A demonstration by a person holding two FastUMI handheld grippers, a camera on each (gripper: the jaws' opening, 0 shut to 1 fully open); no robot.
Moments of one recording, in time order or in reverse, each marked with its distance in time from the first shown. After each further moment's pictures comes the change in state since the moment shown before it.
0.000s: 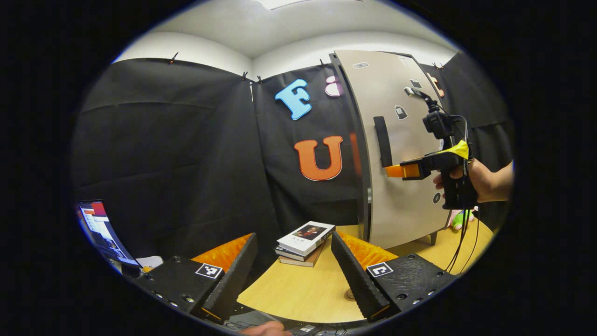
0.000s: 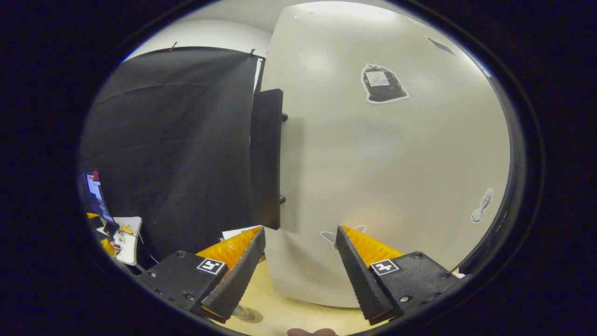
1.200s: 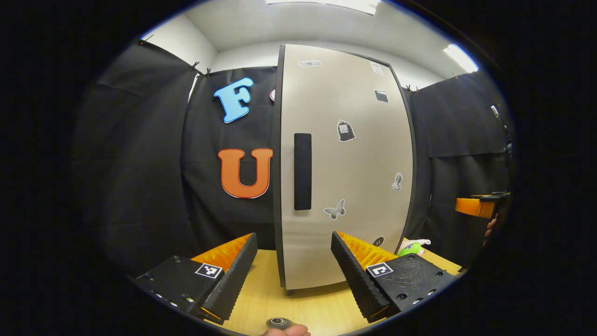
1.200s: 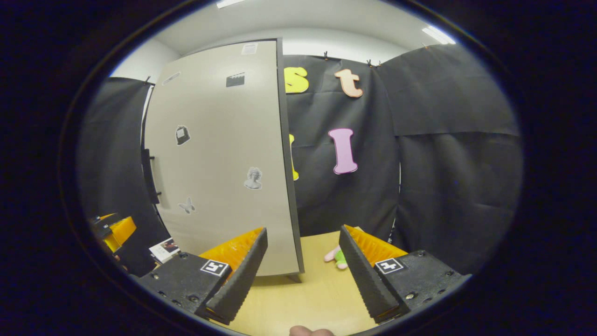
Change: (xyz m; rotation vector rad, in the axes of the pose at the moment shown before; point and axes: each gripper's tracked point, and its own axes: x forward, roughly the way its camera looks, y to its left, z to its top) left arm 0.114 -0.165 0.066 -0.123 -0.074 -0.379; right arm -0.253 -0.171 -0.054 0.253 -0.108 -0.651
